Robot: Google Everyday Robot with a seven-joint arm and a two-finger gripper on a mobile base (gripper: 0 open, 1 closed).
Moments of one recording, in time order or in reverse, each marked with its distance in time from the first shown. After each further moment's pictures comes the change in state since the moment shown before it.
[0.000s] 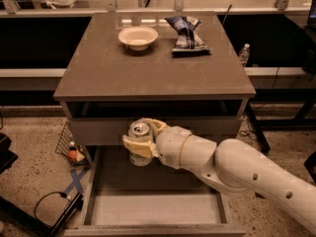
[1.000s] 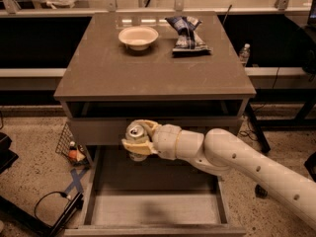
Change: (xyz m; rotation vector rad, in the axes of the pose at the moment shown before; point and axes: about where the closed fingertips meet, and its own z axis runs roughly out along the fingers) arm 0.052 -0.027 0.046 -0.176 -0.027 -0.128
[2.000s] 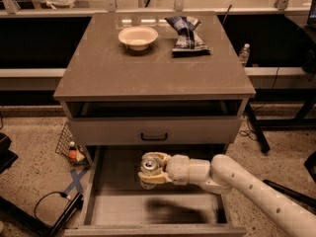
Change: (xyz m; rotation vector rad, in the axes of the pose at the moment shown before) arm 0.153 0.014 -0.025 -0.190 -0.074 0.043
